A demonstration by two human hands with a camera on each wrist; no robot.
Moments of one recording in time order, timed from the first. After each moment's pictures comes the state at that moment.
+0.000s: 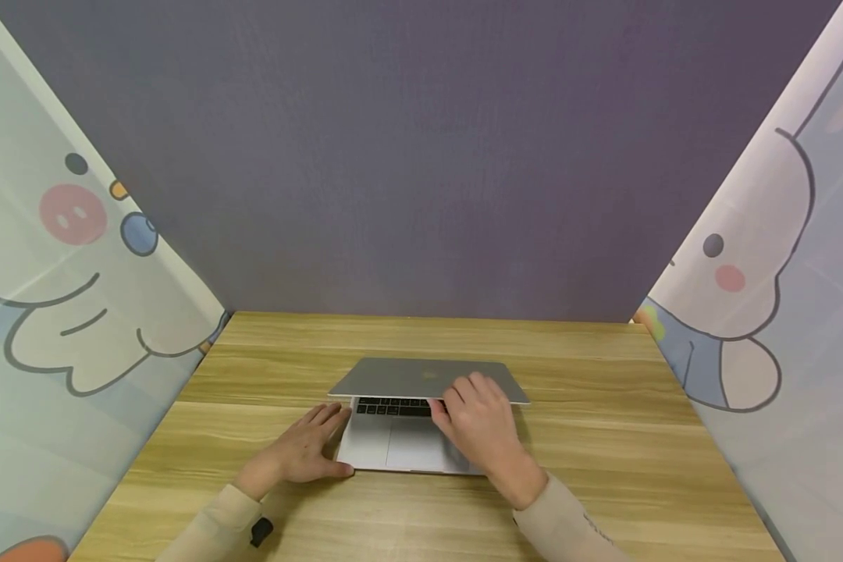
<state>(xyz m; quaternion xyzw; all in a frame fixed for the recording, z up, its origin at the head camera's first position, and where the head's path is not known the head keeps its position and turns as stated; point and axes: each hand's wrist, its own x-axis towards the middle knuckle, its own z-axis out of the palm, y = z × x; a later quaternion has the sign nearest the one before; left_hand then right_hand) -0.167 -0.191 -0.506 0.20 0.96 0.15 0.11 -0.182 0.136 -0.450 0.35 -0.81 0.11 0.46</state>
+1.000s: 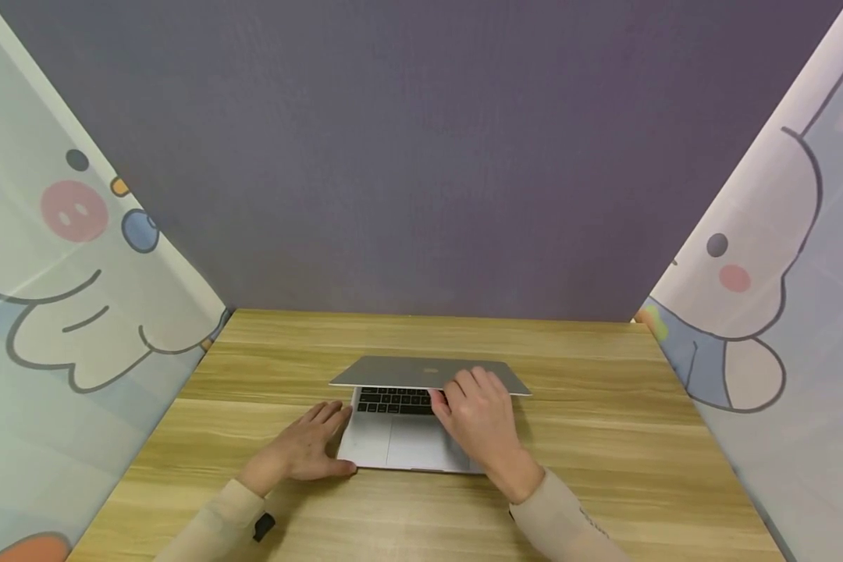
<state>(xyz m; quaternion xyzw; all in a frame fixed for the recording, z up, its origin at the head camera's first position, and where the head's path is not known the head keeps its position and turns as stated) -0.166 -0.186 -0.502 0.18 0.97 0.12 0.12 -0.184 0.132 -0.445 0.33 -0.80 0.12 0.48</state>
